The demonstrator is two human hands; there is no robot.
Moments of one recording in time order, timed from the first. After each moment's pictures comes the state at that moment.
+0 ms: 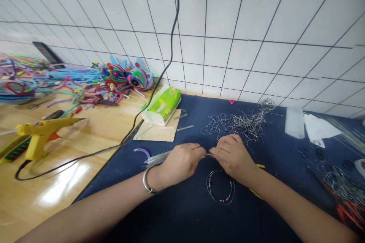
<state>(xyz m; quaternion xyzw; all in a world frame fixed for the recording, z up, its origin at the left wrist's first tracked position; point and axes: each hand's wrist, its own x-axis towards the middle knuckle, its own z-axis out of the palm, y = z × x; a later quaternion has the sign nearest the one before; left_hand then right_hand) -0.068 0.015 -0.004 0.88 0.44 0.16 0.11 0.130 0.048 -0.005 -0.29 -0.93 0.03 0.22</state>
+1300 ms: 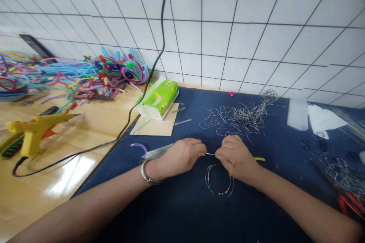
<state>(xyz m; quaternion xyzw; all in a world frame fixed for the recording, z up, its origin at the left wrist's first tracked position) -0.067 0.024 -0.009 0.90 0.38 0.13 0.17 0.145 0.041 -0.023 -0.29 -0.92 0.13 0.22</state>
